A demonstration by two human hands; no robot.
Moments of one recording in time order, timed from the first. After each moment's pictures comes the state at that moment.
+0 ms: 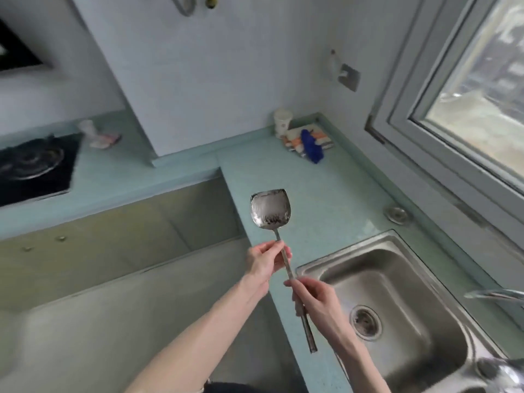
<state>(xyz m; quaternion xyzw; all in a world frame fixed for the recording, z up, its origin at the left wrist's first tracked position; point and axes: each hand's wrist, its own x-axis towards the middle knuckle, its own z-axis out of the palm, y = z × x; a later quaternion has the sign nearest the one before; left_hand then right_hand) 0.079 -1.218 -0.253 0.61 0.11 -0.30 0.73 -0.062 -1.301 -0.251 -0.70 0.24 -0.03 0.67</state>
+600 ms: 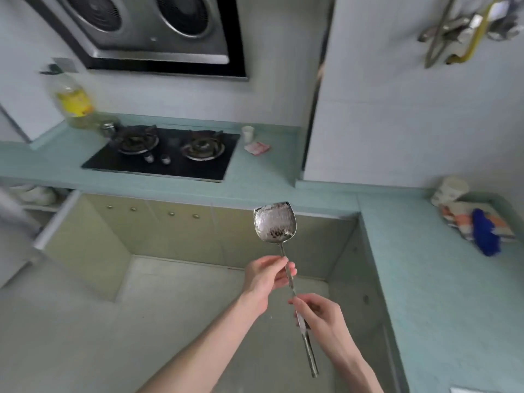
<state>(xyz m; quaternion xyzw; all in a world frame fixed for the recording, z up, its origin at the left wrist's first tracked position) 0.230 -0.879 -0.230 0.55 0.22 -0.13 0.80 0.146 -1.027 -0.229 -0.75 0.06 0.12 0.64</state>
